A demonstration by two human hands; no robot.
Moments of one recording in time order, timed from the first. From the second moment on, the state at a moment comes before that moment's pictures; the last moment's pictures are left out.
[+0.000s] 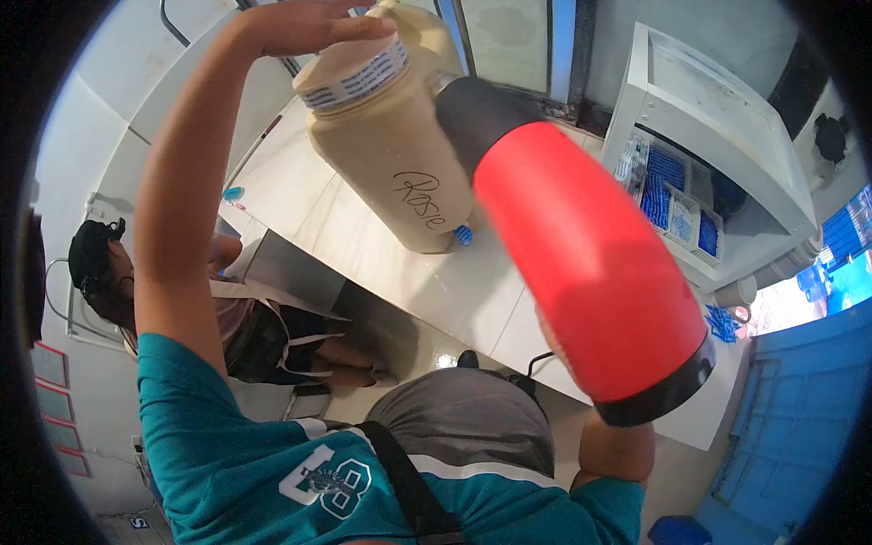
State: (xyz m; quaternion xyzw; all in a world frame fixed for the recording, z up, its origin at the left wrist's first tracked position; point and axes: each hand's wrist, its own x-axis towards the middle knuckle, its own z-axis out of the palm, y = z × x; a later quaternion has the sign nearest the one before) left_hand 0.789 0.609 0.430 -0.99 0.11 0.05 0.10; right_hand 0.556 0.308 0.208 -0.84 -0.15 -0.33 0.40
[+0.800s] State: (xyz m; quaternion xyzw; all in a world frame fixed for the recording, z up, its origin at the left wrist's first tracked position) left_hand 0.792 0.606 0.425 -0.98 0.16 0.10 0.07; right_hand 0.537 0.293 0.223 -0.93 -0.20 -0.29 0.10
